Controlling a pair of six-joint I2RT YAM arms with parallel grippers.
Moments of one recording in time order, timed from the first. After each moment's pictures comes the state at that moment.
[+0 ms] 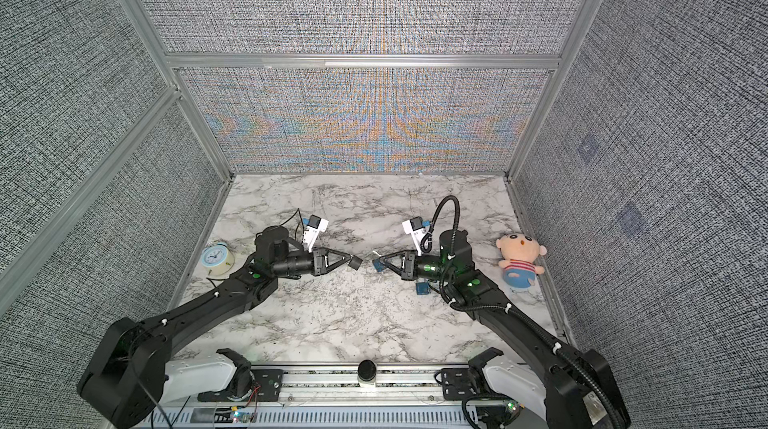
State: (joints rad) left arm -0.52 1.28 0.63 0.22 0.79 -0.66; right arm 0.45 1.05 0.59 0.15 -0.76 0.70
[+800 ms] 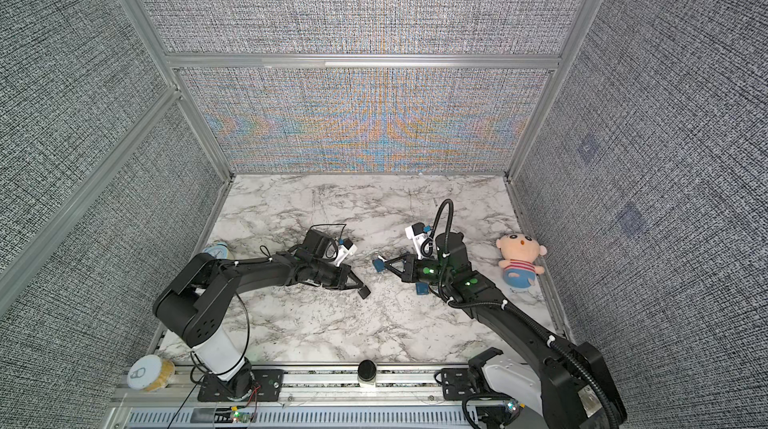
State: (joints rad) left arm -0.61 1.74 0.82 -0.08 0.77 -0.44; right arm 0.45 1.10 0.57 0.06 -0.68 0.67
